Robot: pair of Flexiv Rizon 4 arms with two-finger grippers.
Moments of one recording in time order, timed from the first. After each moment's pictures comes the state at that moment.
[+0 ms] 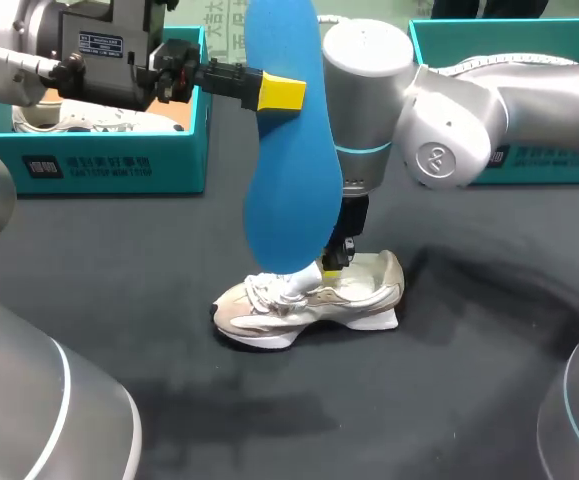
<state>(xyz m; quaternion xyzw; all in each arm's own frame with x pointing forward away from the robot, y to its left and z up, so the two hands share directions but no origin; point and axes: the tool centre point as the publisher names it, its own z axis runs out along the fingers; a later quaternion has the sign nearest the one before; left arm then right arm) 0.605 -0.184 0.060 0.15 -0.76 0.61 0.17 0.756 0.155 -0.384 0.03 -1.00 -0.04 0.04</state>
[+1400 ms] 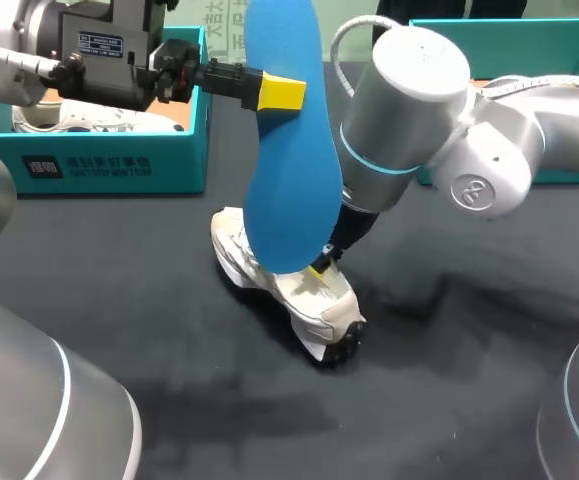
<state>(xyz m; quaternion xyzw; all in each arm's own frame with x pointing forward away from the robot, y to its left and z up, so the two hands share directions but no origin) 0.605 -0.184 0.060 0.15 -0.76 0.61 0.17 0.726 0.179 -0.349 -0.38 -0.92 -0.13 0.03</state>
